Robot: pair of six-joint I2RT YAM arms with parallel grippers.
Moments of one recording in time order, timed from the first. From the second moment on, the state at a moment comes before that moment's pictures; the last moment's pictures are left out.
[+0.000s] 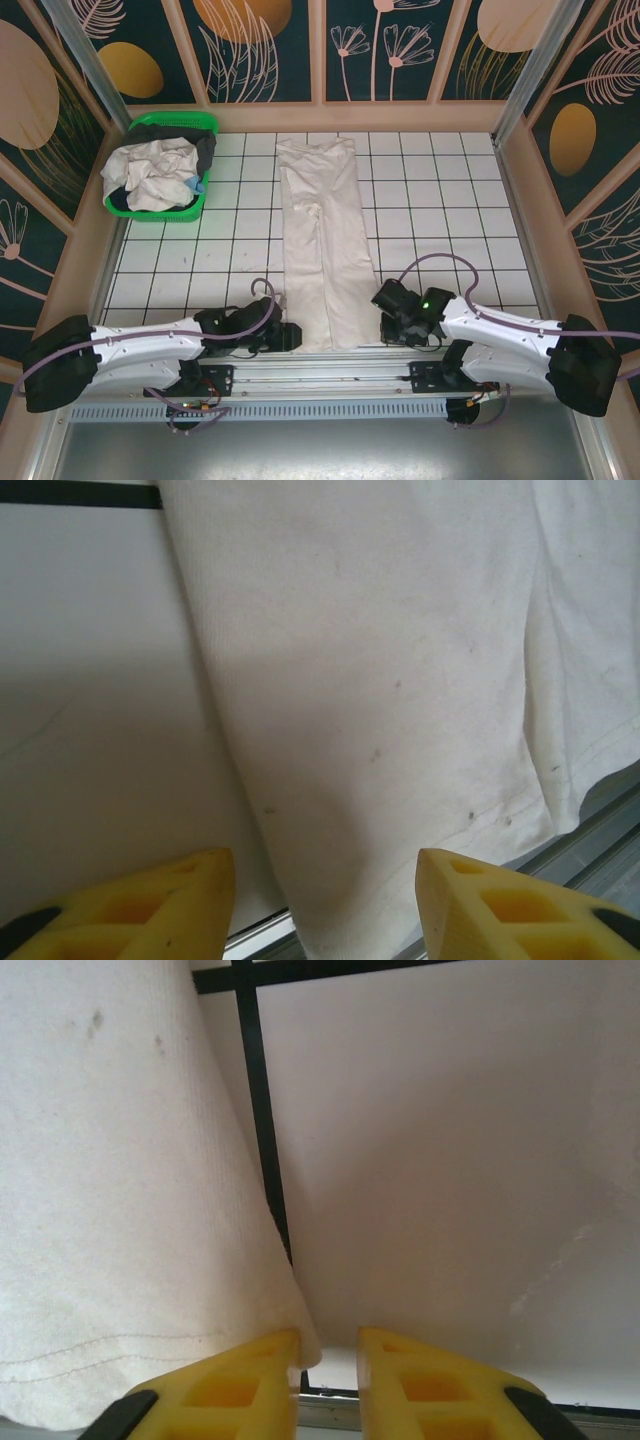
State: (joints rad) left arm -1.15 1.06 0.31 -0.18 0.09 -1.14; right arm 0.99 1.03 0.46 -0.80 -0.04 1.03
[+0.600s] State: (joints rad) left arm -1.22 1.15 0.36 -0.20 -0.01 -1.15; right arm 1.00 1.02 0.48 -0.78 -0.03 1.05
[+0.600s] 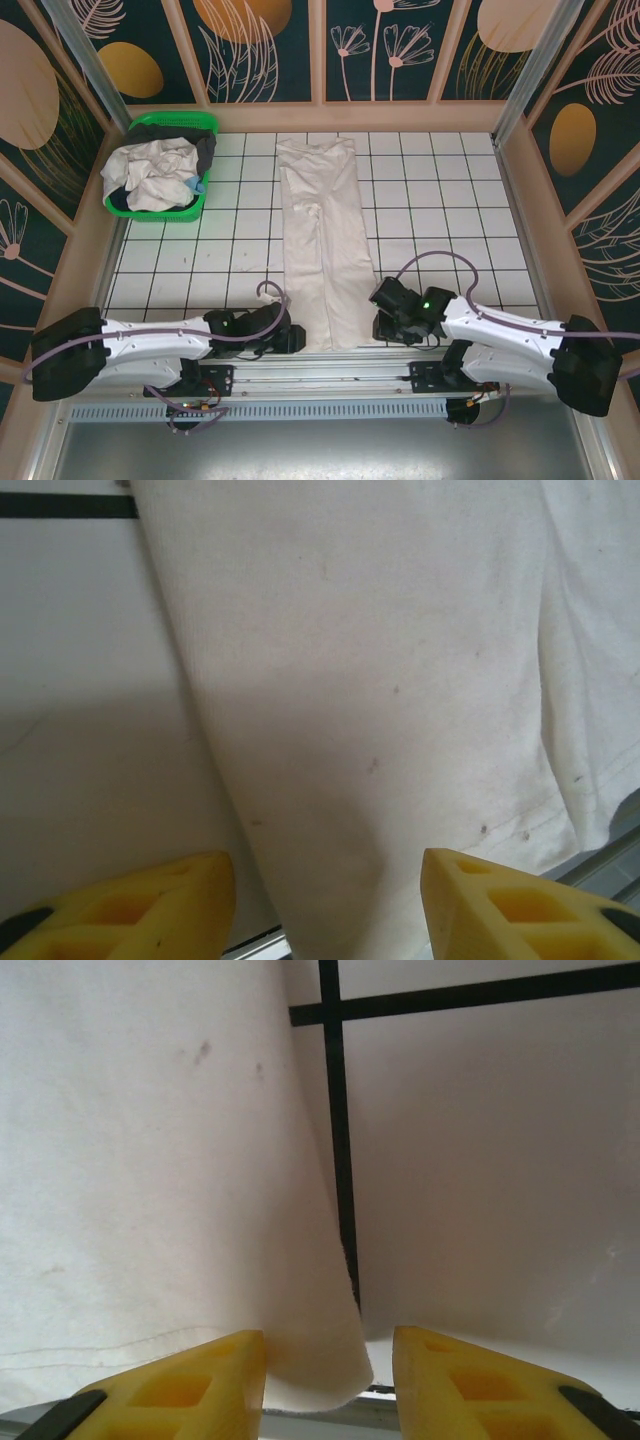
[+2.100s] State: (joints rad) left arm -1.26 1.32 0.56 -0.44 0.09 -1.08; right arm 1.03 0.99 0.50 -0.74 -0.03 1.07
